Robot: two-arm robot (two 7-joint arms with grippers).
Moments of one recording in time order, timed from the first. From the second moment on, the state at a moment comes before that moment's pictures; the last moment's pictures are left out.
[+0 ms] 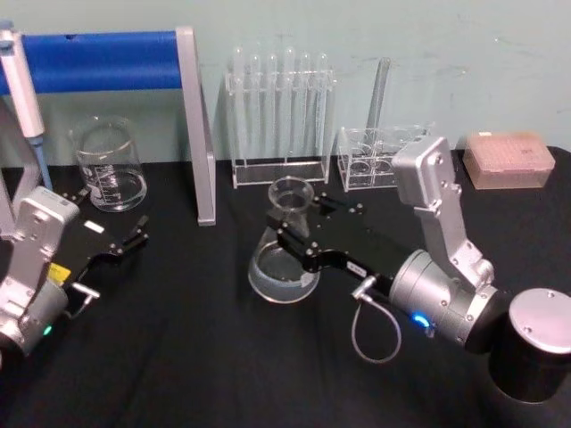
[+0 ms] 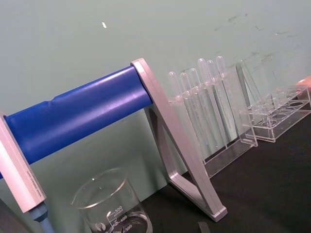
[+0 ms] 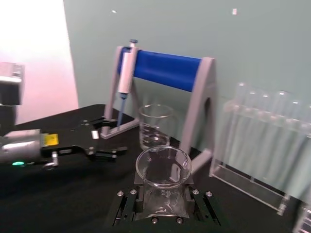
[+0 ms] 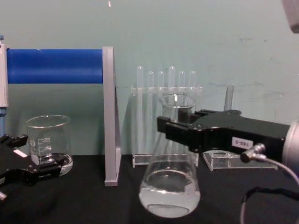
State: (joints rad) left arm -0.20 0.60 0.45 -1.41 -0.25 -0.12 0.03; right arm 0.14 0.32 -0.40 -1.74 0.27 0.19 0.38
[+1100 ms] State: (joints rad) left arm -0.20 0.60 0.45 -1.41 -0.25 -0.12 0.03; right arm 0.03 0.34 -0.16 -1.78 0.27 0.20 0.15
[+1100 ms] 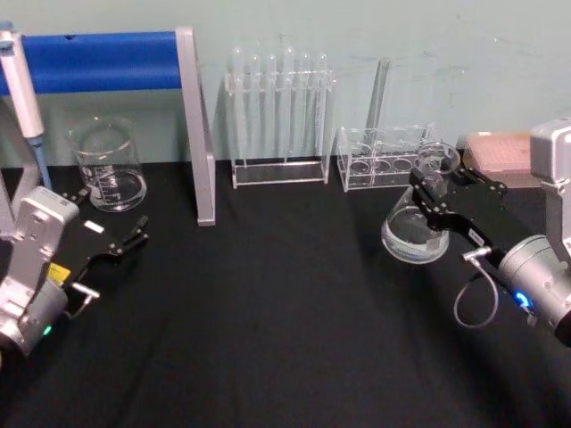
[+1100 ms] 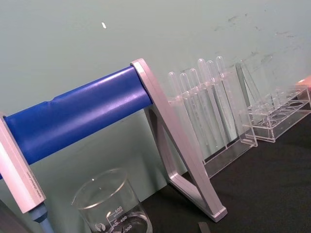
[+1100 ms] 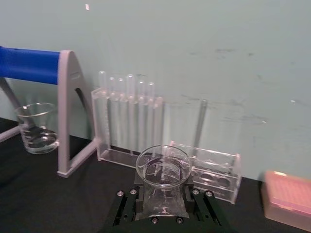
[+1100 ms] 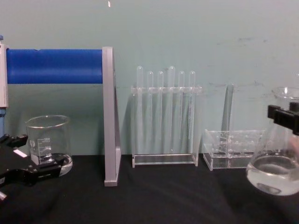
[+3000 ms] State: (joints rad) left arm -0.20 0.60 0.45 -1.41 -0.25 -0.12 0.03; right arm 0.18 0.45 -0.39 -1.64 0.41 0.12 0.50
